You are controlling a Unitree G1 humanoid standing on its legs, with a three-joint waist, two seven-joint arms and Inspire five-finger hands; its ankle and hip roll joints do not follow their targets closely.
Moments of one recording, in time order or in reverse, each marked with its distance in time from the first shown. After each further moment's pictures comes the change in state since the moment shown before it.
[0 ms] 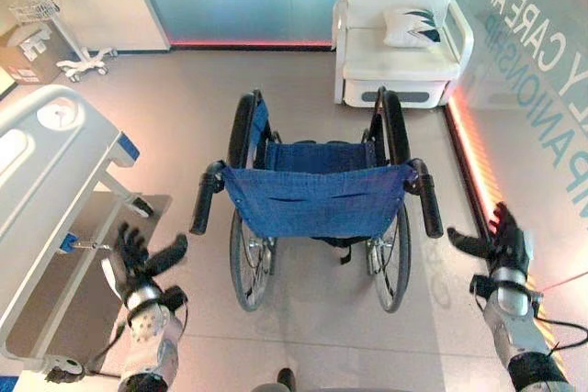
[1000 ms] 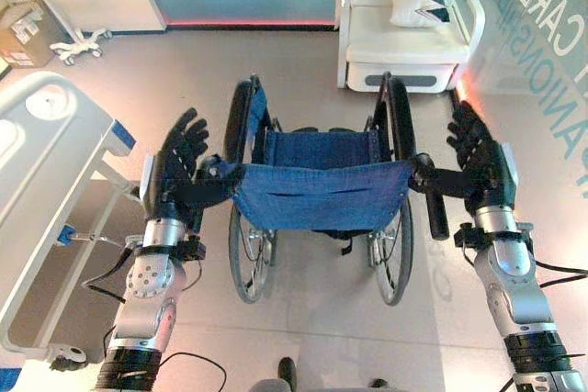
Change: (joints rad) left arm -0.023 0.075 -0.021 -0.427 0.176 0.122 -0.391; right arm 0.013 -0.006 0.001 -0.501 -0.024 0.140 0.271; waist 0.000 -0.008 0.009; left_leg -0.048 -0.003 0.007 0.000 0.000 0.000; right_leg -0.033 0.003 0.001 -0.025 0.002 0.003
